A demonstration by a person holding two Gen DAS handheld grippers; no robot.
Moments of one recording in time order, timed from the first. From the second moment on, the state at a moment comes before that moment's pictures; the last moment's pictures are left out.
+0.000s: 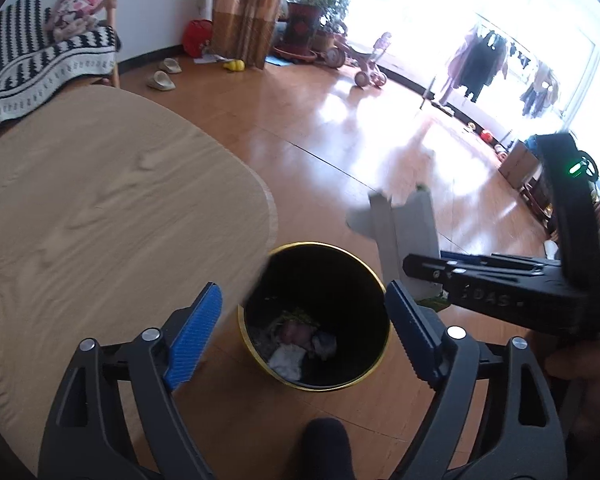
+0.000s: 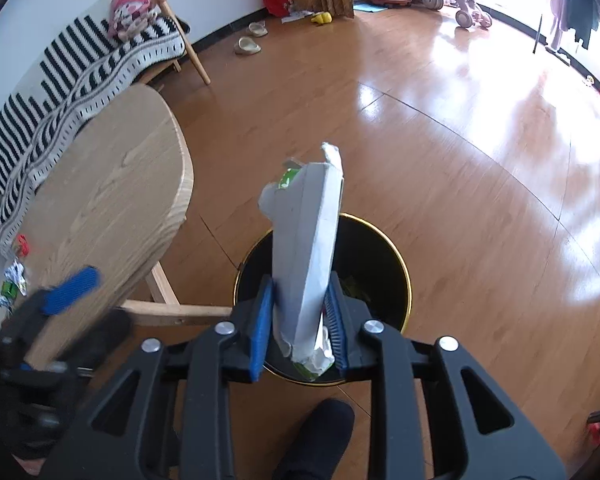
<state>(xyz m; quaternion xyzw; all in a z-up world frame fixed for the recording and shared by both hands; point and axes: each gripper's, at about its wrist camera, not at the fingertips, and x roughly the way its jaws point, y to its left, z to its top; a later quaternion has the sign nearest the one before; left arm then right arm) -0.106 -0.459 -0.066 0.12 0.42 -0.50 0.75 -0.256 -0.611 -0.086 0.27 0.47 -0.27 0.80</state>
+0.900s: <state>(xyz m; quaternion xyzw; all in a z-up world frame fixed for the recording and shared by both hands) 0.072 -0.009 -0.003 0.01 0.41 -0.11 0.91 -0.010 -0.255 -0.038 0.12 0.47 0.02 0.87</state>
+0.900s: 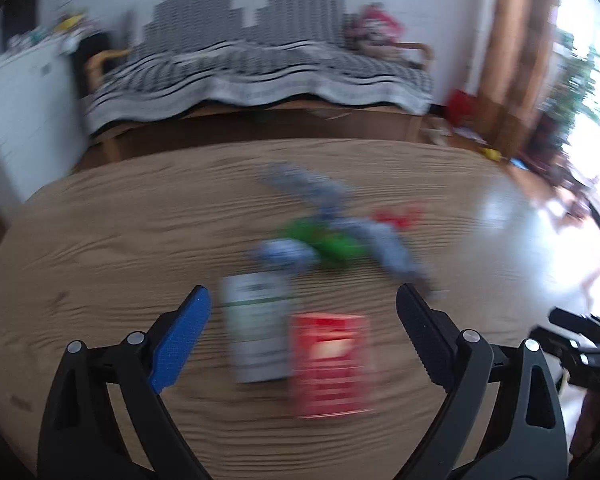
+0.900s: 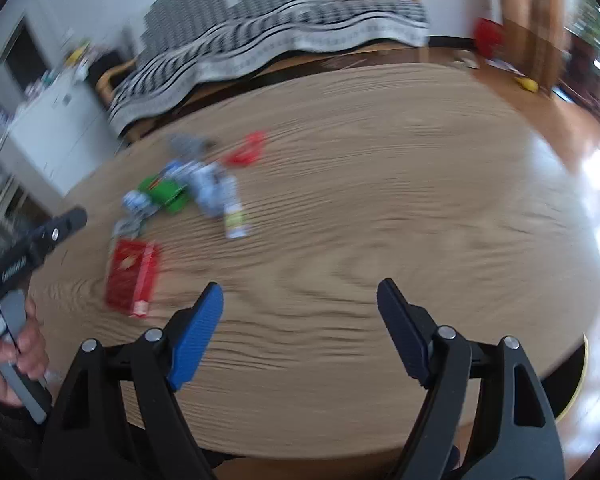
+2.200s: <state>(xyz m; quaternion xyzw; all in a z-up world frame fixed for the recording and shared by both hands) 0.112 -0.013 -0.070 0.05 0.48 -0.07 0.87 0.024 -0.167 -0.043 0.05 0.46 0.05 0.88</state>
